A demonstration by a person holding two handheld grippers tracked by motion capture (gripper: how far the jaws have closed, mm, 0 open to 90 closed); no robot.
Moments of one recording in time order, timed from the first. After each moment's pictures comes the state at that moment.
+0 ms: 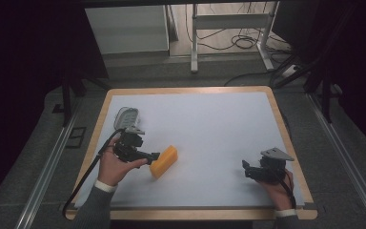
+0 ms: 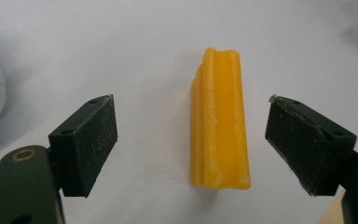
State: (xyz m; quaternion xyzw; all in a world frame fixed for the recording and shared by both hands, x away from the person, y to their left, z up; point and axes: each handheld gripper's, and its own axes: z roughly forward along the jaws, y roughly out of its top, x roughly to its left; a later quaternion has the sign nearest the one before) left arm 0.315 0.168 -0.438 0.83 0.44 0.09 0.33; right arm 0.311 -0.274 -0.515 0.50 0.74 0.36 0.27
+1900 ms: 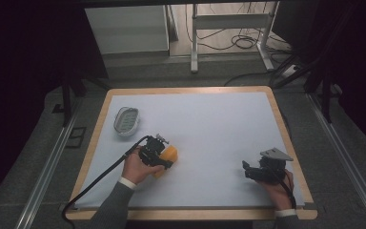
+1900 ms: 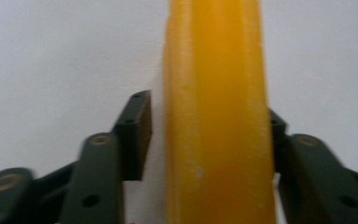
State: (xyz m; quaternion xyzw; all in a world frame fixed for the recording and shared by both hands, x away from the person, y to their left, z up) left arm 0.344 0.116 -0.500 0.87 0.42 0.03 0.25; right arm 0.312 -0.274 -0.519 0.49 0.75 0.35 0.27
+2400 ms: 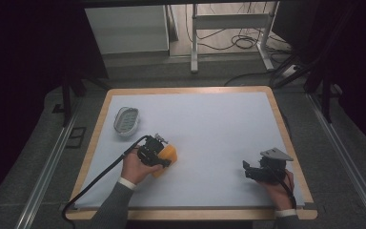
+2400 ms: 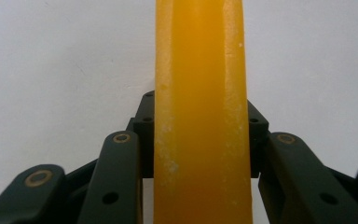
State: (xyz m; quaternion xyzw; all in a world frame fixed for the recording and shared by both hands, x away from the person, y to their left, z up) left arm 0.343 0.120 -0.497 0.87 0.42 0.04 0.25; right arm 0.312 -0.275 -0.519 0.49 0.75 0.35 0.27
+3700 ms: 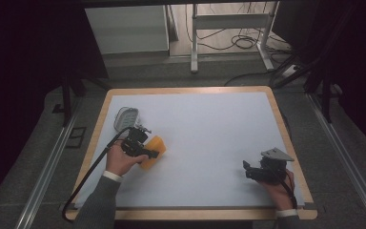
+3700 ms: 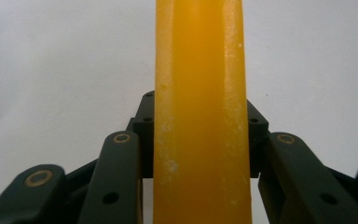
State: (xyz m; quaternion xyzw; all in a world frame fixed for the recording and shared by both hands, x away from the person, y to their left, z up) left arm 0.355 0.168 -0.475 0.85 0.45 0.02 0.28; right arm 0.311 -0.276 -0.517 0.49 0.75 0.35 0.28
